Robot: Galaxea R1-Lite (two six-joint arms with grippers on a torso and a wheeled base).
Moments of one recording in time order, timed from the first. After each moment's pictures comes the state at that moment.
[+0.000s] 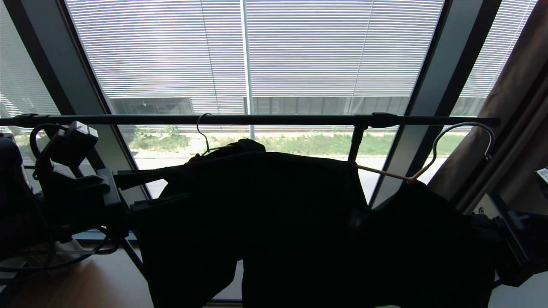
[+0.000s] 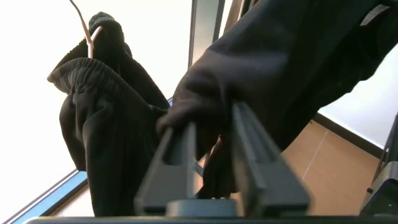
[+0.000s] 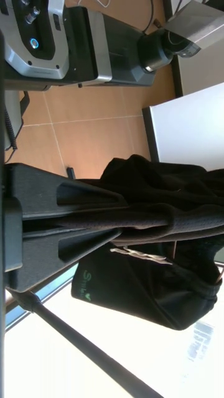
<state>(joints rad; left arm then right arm) -0.08 1.41 -0.56 -0.62 -0.77 0.14 -0.05 1.46 -0.32 -0.97 1.27 -0.15</state>
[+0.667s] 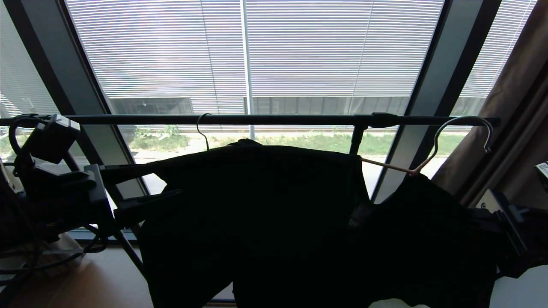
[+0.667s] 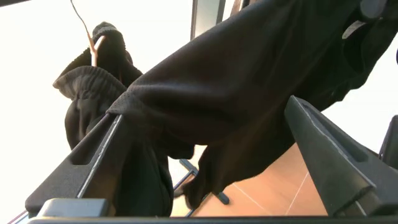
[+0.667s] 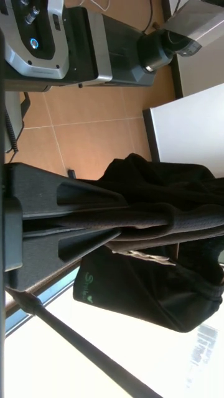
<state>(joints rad) -0.06 1.37 -0.56 -0.62 -0.77 0.11 -0.09 1.48 -0.34 -0.97 1.27 -0.13</state>
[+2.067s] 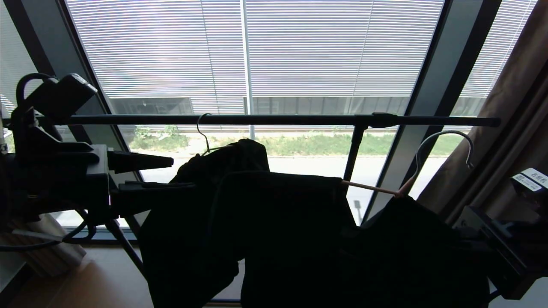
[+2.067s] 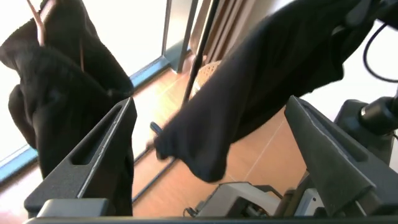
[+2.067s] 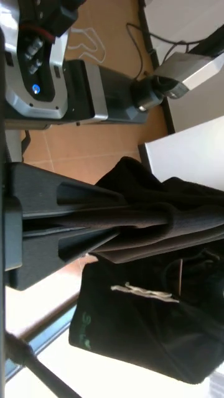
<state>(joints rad) -0.23 1.31 -0.93 0.02 -0.69 0.16 0.04 1.50 -0.32 -0.95 1.35 -0.02</state>
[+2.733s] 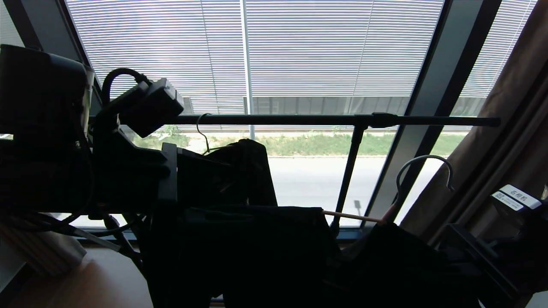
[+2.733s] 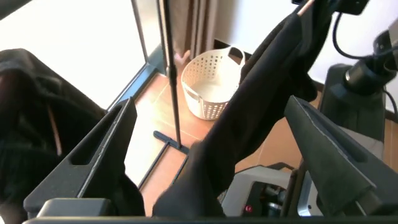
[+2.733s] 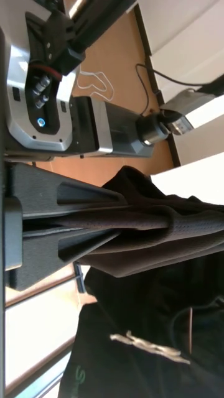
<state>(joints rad) -0.50 1.44 -1.07 0.12 -0.63 0.37 0.16 1.52 -0.28 -0.95 1.35 -0.02</state>
